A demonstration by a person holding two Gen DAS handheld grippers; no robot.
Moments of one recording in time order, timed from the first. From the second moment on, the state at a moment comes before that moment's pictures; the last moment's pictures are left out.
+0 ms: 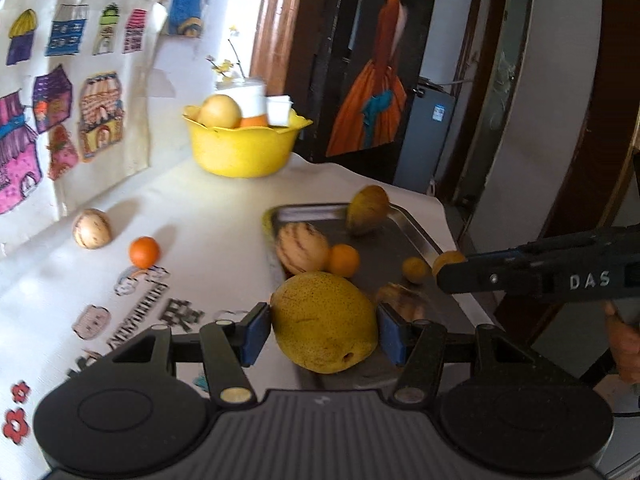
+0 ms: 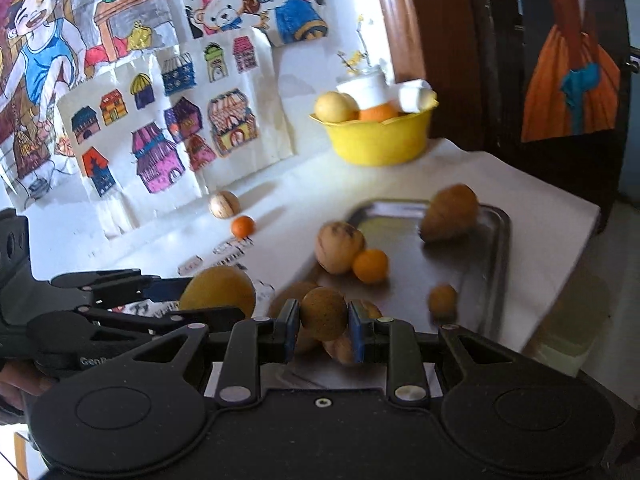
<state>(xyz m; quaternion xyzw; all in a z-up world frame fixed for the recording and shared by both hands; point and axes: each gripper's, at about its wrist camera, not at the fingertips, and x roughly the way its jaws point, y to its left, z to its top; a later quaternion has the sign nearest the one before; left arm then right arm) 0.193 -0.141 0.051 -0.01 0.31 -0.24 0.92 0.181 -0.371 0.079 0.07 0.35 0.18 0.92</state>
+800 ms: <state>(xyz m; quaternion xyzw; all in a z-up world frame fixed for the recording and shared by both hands) 0.153 -0.168 0.016 0.01 0.29 -0.24 0.93 0.142 -0.384 0.018 0.02 0.31 0.15 0.94</state>
